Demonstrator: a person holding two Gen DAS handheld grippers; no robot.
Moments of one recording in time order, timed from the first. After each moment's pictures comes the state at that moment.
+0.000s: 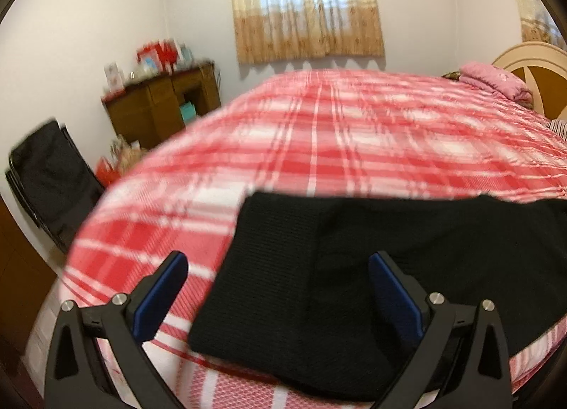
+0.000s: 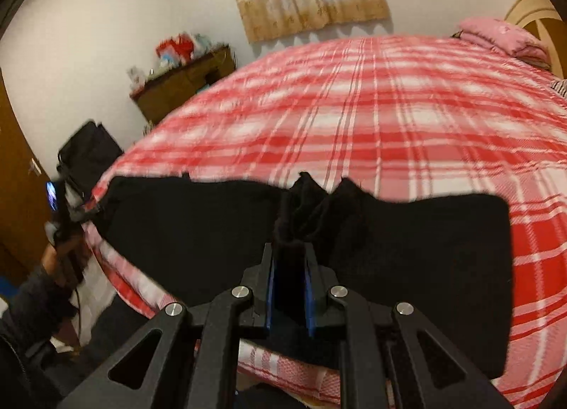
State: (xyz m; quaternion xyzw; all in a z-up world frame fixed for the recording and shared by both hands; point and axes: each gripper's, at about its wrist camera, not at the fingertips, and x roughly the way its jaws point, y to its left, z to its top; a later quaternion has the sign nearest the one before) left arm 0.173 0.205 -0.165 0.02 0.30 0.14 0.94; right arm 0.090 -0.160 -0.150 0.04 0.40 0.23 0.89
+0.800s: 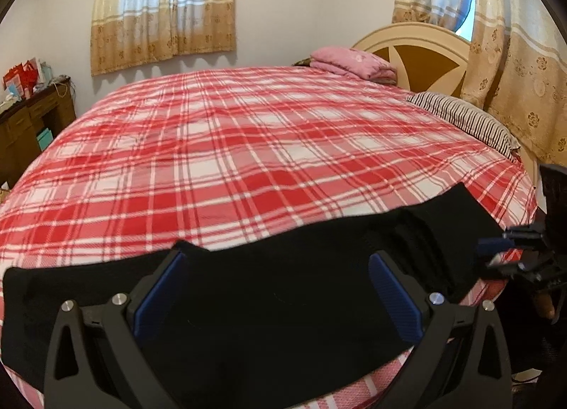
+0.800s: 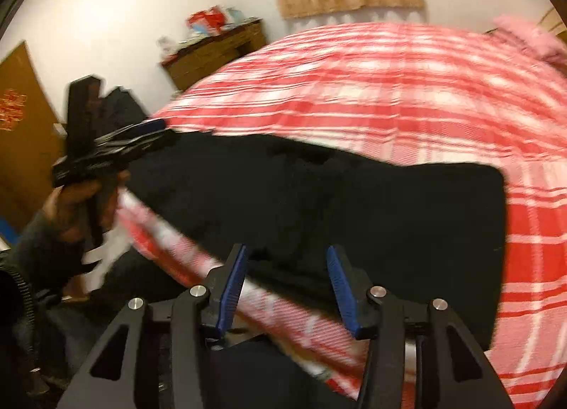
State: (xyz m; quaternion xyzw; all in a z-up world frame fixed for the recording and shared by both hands) left arm 0.225 0.005 -0.138 0.01 0.33 -0.15 0.93; right arm 0.063 -0.181 -0.150 -0.01 0.41 0.25 0.88
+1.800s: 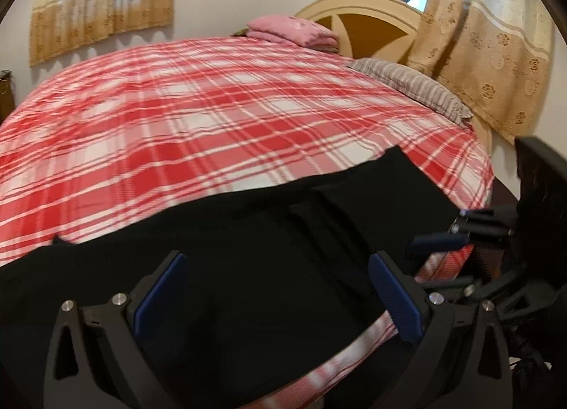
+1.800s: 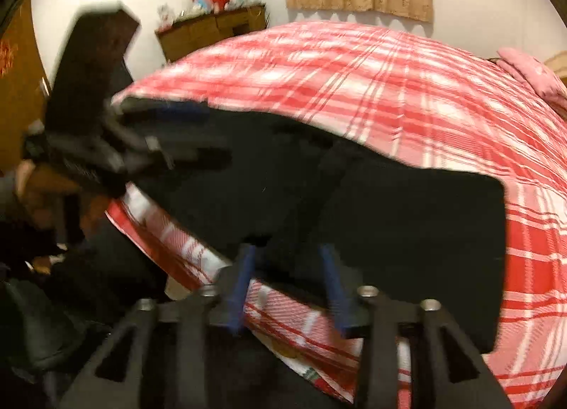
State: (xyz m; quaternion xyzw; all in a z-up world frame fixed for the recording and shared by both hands) left arm 0.231 -0.082 -0.156 0.02 0.39 -0.28 0.88; right arm 0.046 -0.172 -0.151 -0.05 0.39 0.26 0.88
